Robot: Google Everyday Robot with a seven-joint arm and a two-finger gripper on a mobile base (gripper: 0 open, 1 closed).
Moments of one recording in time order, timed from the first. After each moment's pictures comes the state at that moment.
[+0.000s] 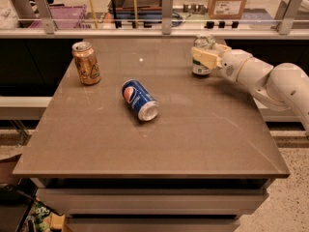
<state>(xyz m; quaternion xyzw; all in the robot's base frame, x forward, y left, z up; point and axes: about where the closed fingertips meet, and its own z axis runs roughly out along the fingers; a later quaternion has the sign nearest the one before) 0.737 -0.169 0.891 -0.22 0.66 0.28 0.66</state>
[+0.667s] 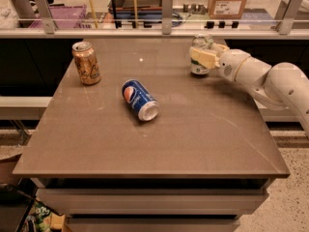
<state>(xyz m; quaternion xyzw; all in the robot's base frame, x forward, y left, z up) 0.737 -0.164 0.891 -0.22 0.66 0.29 0.66</state>
